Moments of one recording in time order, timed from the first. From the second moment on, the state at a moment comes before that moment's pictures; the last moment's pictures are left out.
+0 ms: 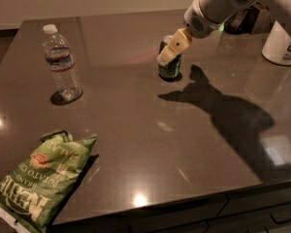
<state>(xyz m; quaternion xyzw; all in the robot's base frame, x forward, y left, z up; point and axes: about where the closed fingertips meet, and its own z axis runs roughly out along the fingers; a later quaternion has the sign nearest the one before) 0.676 -0.107 0.936 -0.43 0.84 0.05 0.31</state>
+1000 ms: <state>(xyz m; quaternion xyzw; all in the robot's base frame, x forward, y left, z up) 0.693 -0.092 0.924 -0.45 0.84 0.09 0.30</state>
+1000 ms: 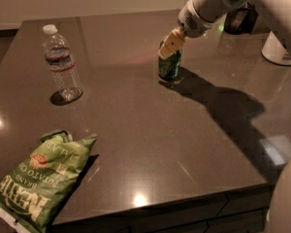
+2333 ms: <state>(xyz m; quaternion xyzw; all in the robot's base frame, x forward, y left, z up) 0.642 0.039 0.954 -0.58 0.75 0.15 0.29</state>
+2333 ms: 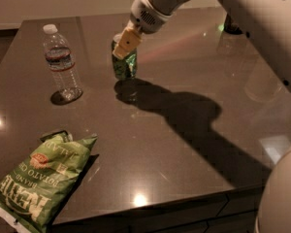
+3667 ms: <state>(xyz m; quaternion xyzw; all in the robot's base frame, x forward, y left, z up) 0.625 0.110 0.930 -0.65 0.69 0.17 0.26</state>
